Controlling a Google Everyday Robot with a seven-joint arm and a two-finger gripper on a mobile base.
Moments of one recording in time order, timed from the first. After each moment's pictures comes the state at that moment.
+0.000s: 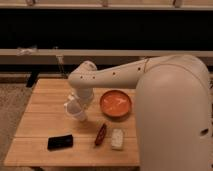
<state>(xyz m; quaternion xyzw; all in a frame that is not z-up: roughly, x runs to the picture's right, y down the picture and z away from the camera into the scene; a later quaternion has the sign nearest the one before) -0.105 0.093 0.774 -0.26 0.16 0.64 0.70</state>
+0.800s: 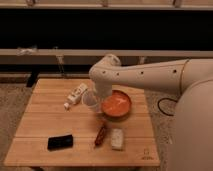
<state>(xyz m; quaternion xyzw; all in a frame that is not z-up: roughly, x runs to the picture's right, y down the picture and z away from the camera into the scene) -0.019 0.054 0.748 -0.21 0.14 0.71 0.65</state>
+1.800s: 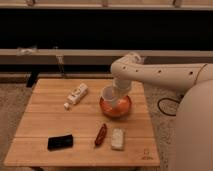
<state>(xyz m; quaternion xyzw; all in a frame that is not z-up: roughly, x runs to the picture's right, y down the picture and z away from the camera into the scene) 0.078 0.044 0.795 -0.18 0.19 0.78 0.57</state>
